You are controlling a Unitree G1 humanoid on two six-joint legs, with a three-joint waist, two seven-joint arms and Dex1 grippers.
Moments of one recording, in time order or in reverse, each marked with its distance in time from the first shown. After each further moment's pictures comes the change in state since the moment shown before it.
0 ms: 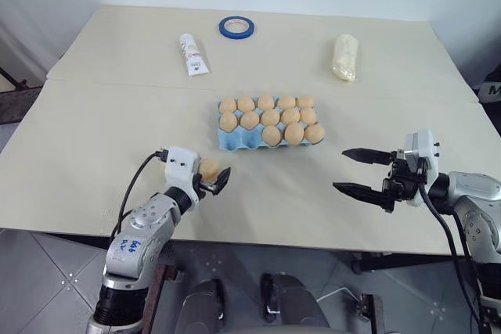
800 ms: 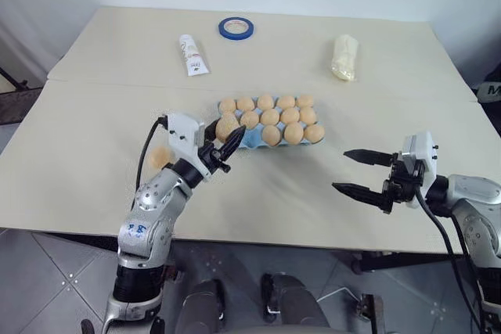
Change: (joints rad) left arm -0.191 -0.116 0.023 0.082 -0.075 -0.252 -0.165; right arm 0.047 0.000 -0.011 -0.037 -0.008 -0.004 -0.057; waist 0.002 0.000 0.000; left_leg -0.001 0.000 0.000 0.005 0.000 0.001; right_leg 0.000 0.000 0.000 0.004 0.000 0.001
